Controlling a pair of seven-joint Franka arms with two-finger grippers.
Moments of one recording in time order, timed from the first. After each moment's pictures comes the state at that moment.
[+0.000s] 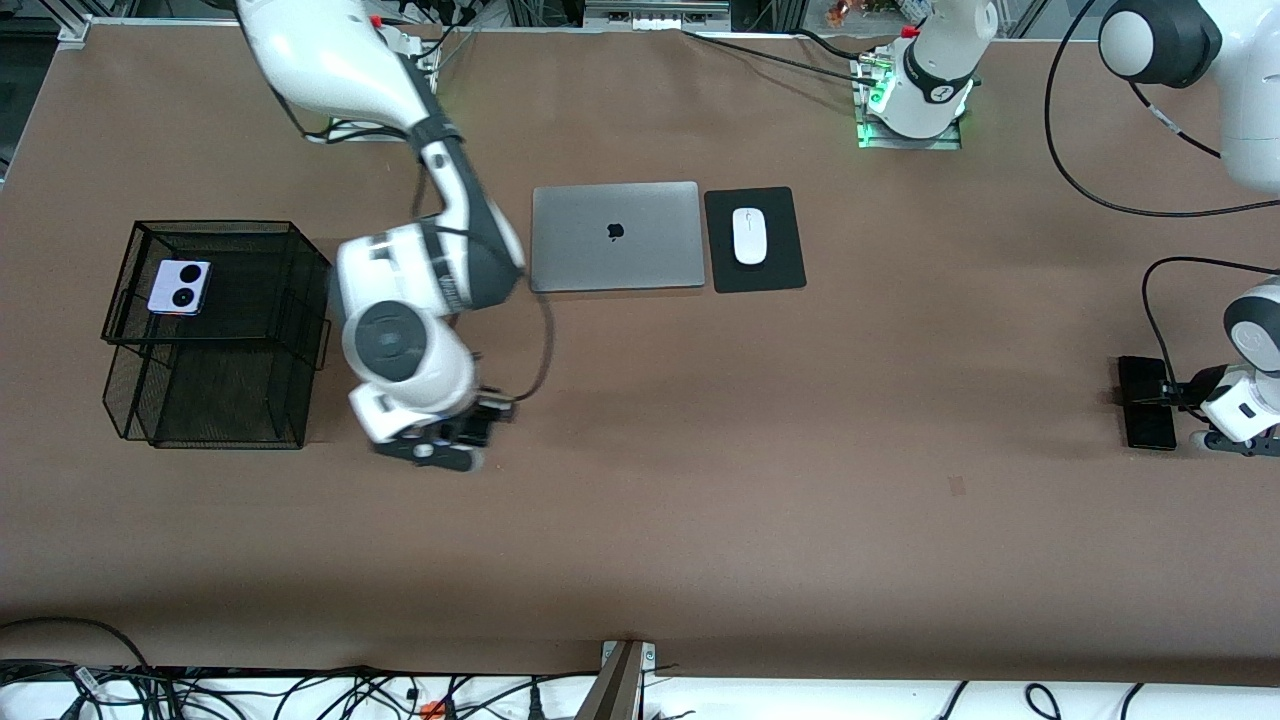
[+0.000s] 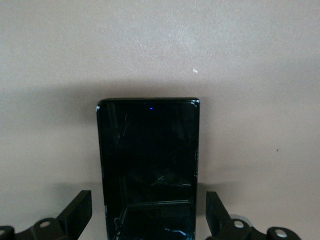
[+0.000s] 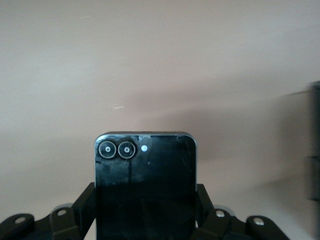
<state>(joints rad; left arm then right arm) 0.31 0.82 0.23 -1.51 -0.16 2.17 0.66 0.63 0.71 -0.38 -1.26 0.17 1.81 0.48</state>
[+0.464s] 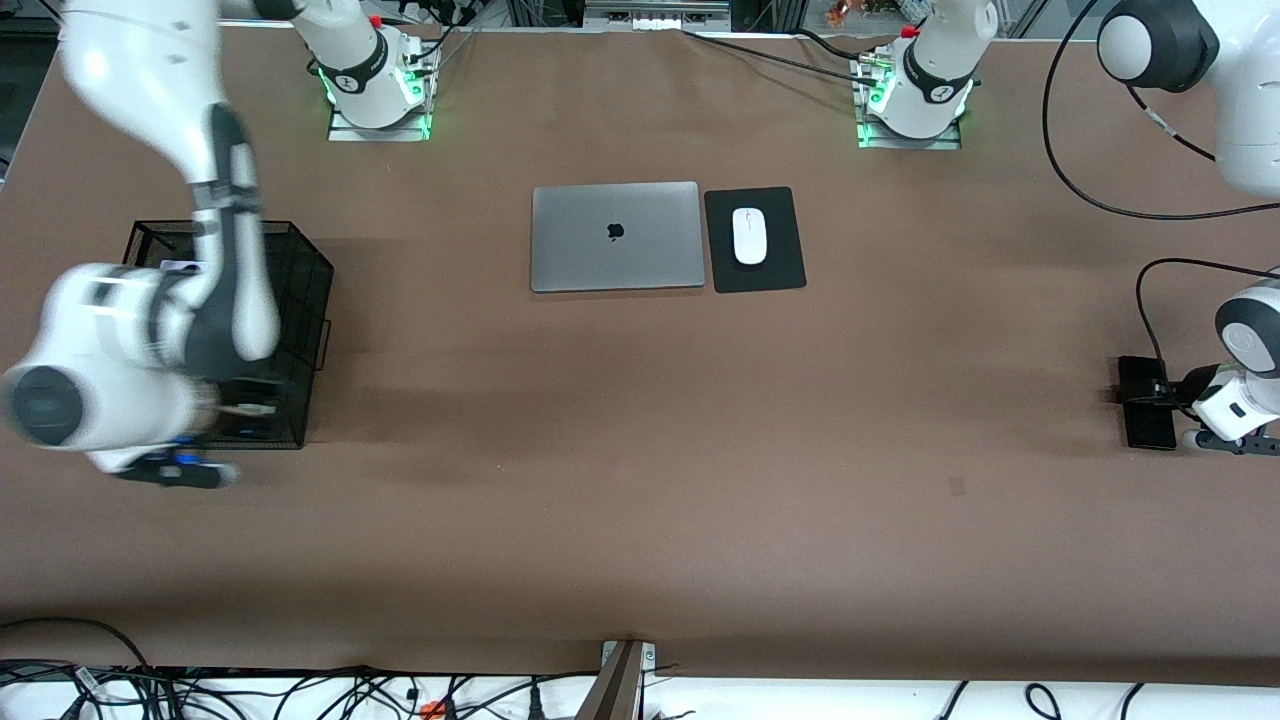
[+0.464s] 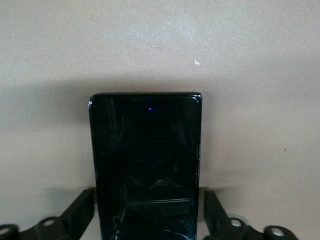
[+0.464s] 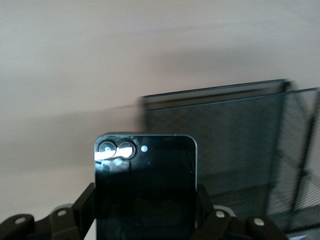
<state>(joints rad) 0.31 0.83 0.23 -1.51 -0.16 2.18 0.66 0.30 0.69 -0.50 -1.35 0.19 1.75 -0.07</state>
